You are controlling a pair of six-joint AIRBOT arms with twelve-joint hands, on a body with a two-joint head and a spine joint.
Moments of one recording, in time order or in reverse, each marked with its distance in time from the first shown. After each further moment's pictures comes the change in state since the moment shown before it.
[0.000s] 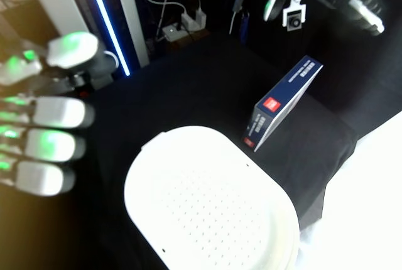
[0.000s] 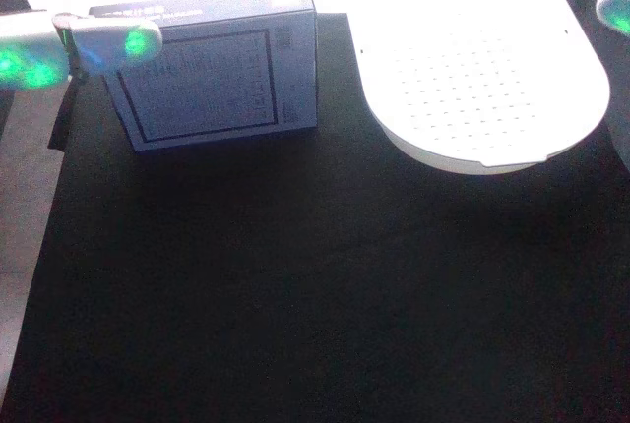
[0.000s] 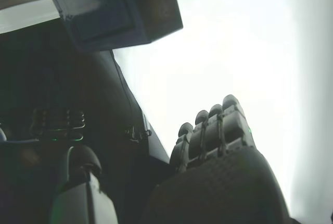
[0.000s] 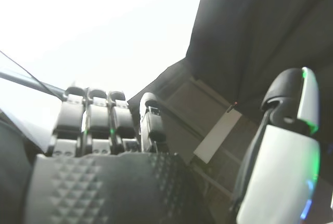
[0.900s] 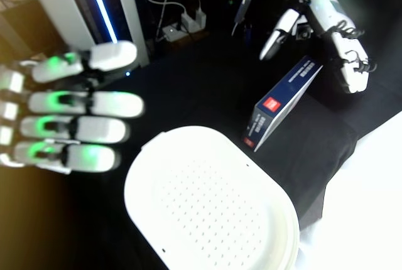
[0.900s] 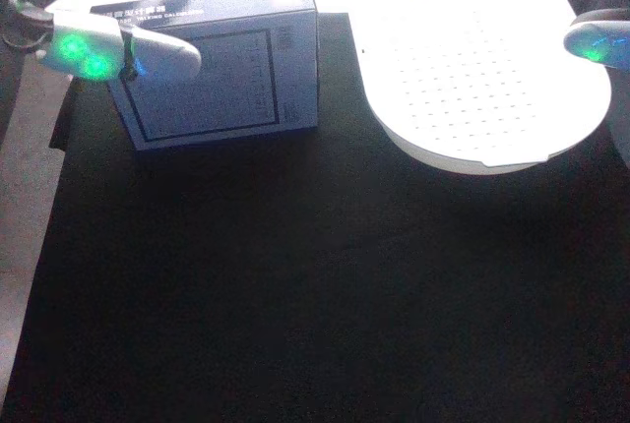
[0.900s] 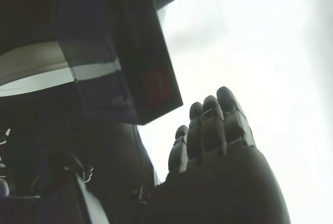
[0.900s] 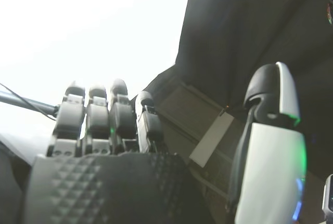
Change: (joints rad) left arm -0.198 -0.137 0.204 0.094 0.507 0.001; right arm 0.006 -0.029 -0.001 -0.044 -0.020 -0.002
